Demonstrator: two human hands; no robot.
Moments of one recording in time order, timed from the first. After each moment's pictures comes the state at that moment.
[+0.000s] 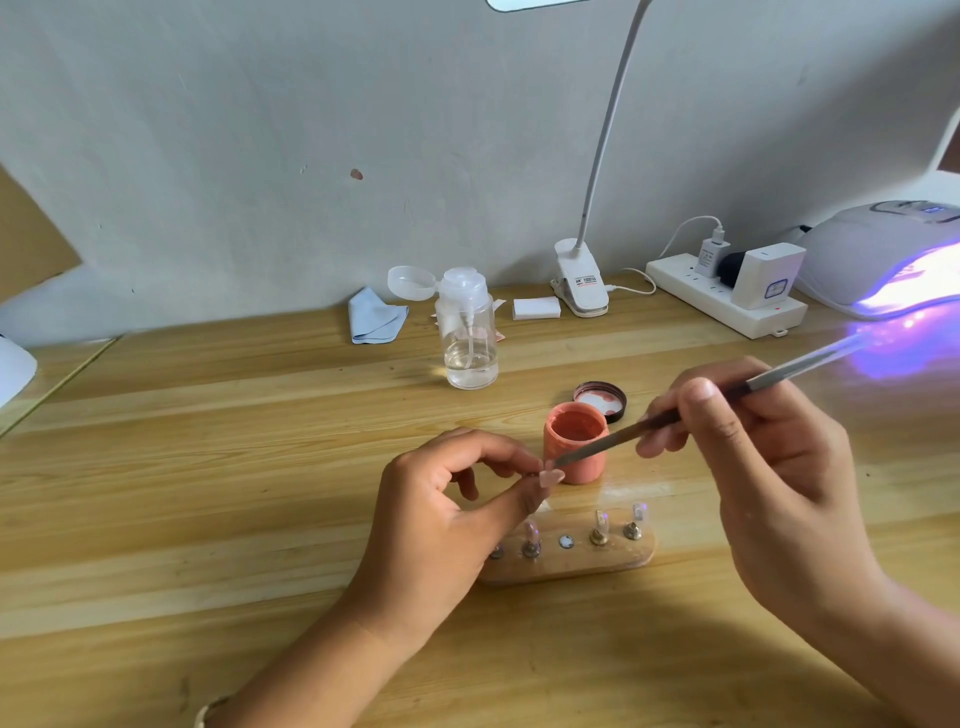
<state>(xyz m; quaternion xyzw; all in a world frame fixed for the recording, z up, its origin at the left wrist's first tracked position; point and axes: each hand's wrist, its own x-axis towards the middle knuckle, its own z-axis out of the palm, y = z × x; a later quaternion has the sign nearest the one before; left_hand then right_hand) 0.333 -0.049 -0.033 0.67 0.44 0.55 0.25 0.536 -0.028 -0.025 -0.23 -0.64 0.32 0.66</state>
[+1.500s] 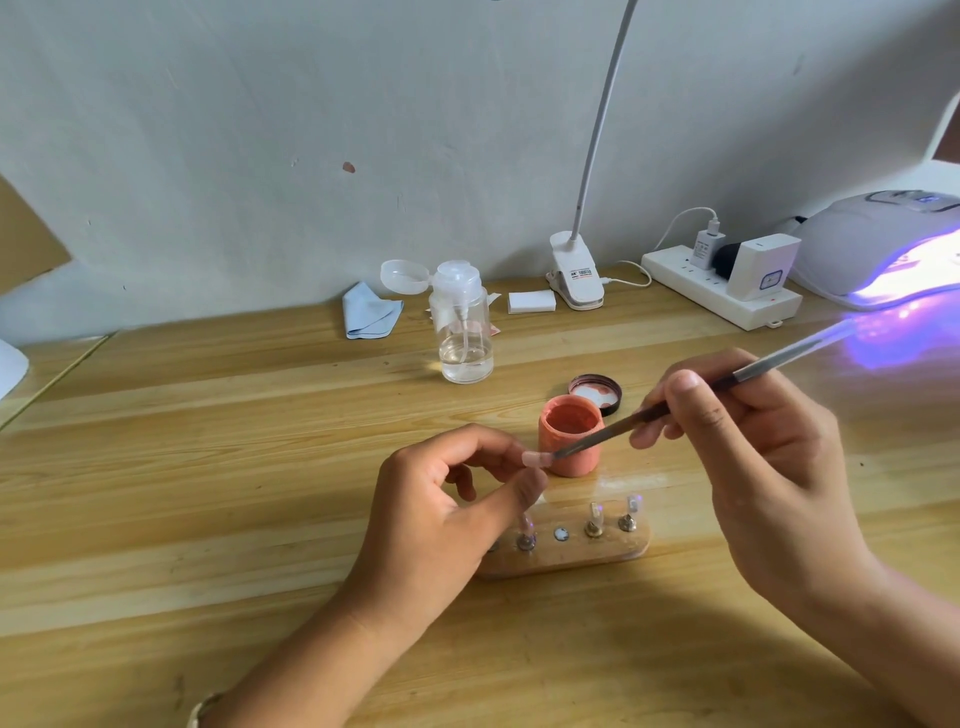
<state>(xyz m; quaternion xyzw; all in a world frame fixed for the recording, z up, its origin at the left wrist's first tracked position) 0.335 -0.053 -0.030 0.65 0.46 0.53 0.29 0.538 -0.025 -0.025 -0.25 -0.64 0.32 0.65</state>
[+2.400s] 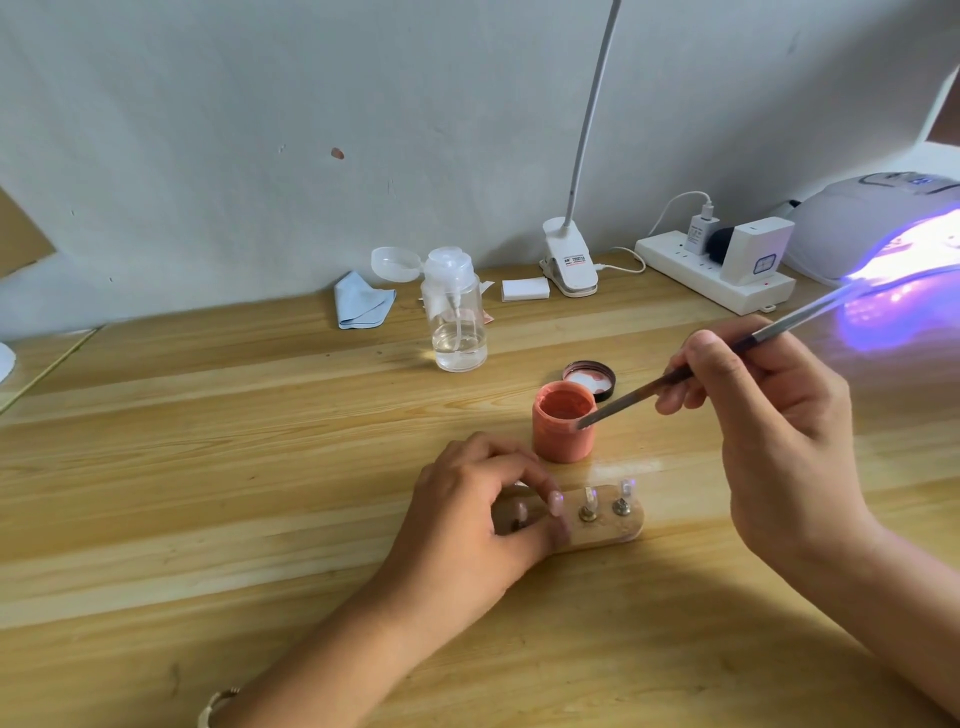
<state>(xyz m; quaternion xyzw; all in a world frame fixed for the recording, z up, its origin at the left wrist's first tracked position) 0.344 -0.052 -0.047 0.72 0.52 0.37 0.26 0.543 -0.016 -0.022 -0.29 -0.58 0.32 0.69</state>
